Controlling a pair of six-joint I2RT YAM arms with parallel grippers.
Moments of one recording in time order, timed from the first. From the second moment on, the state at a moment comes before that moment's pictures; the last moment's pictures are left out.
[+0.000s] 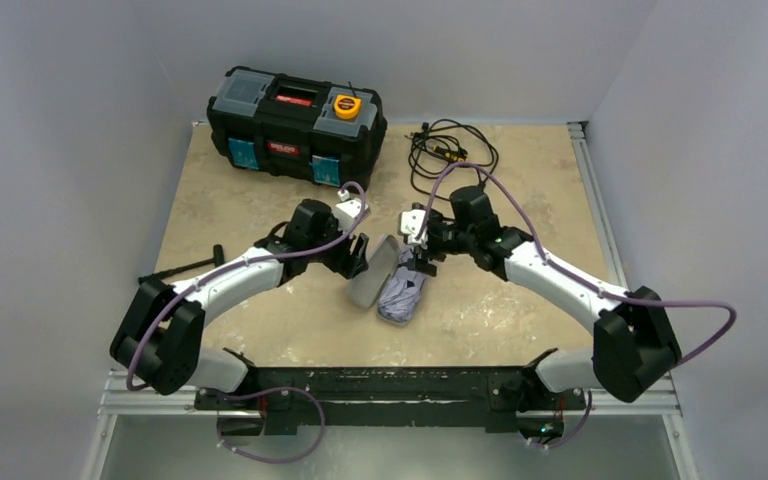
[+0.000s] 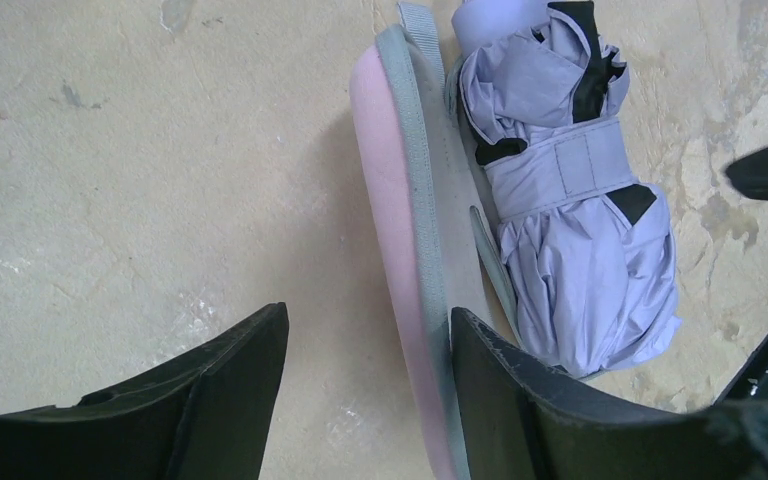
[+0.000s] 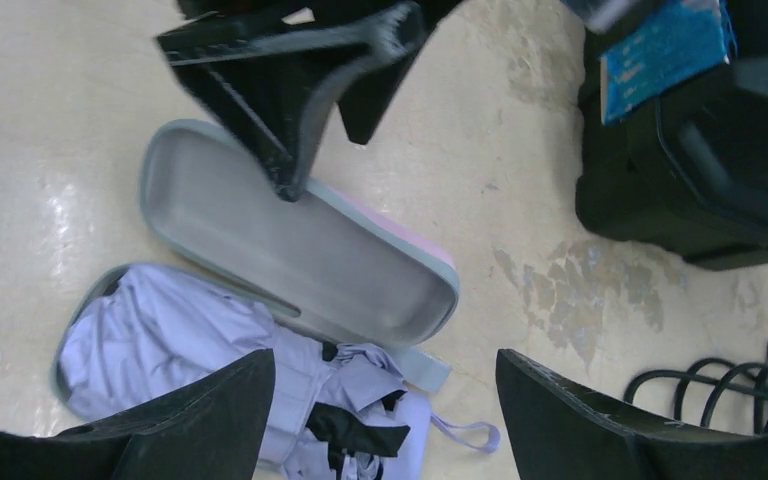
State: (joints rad) left arm -0.55 1.39 0.77 -0.10 0.28 -0.02; right arm 0.58 1.38 0.88 -0.11 -0.56 -0.73
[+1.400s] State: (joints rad) left arm -0.44 1.10 0.88 -0.31 0.46 0.35; right arm 0.49 1.95 1.44 -0.40 -0.76 -0.84
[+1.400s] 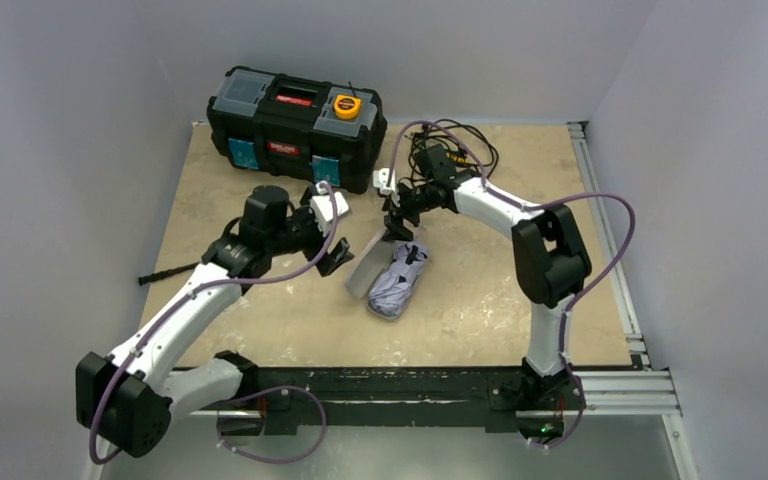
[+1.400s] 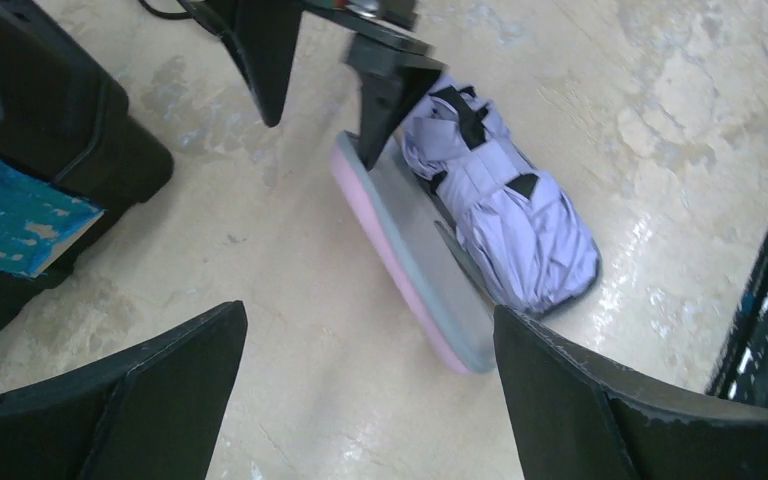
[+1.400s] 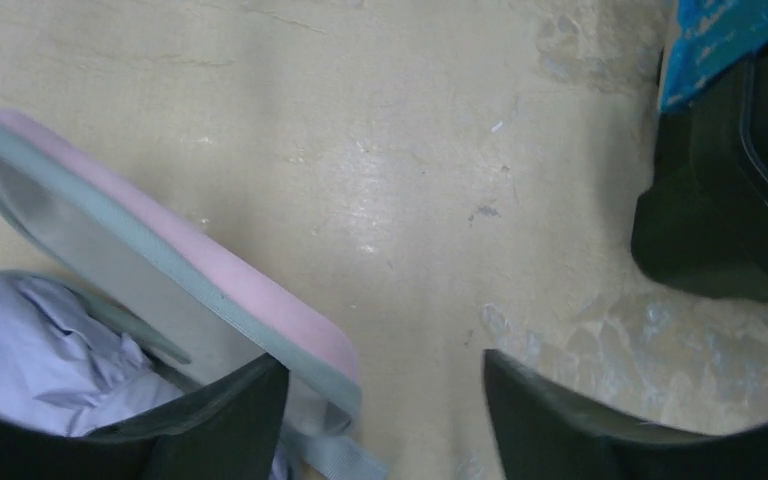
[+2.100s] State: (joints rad) left arm -0.79 1.22 0.83 -0.40 0.39 0.56; right arm 0.41 1.91 1.33 -0.55 -0.82 -0.76
